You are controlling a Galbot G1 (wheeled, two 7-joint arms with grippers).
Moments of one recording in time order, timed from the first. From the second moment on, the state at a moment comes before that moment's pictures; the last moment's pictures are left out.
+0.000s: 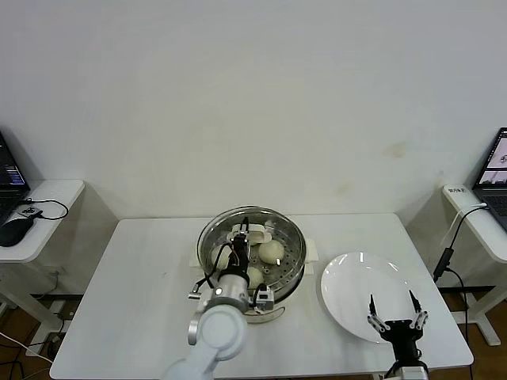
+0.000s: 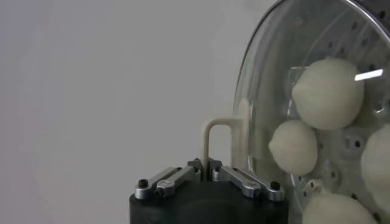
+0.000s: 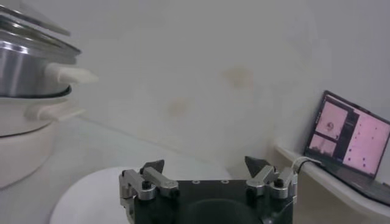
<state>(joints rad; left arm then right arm) 1.01 -1.39 0.05 -1.91 1.52 0.49 0.35 -1.65 1.58 0.80 1.96 -0.26 0.16 -0.05</state>
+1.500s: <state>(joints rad) 1.04 -1.43 0.03 -1.89 1.50 0.48 0.30 -1.65 1.58 0.78 1.96 -0.28 0.17 -0.05</state>
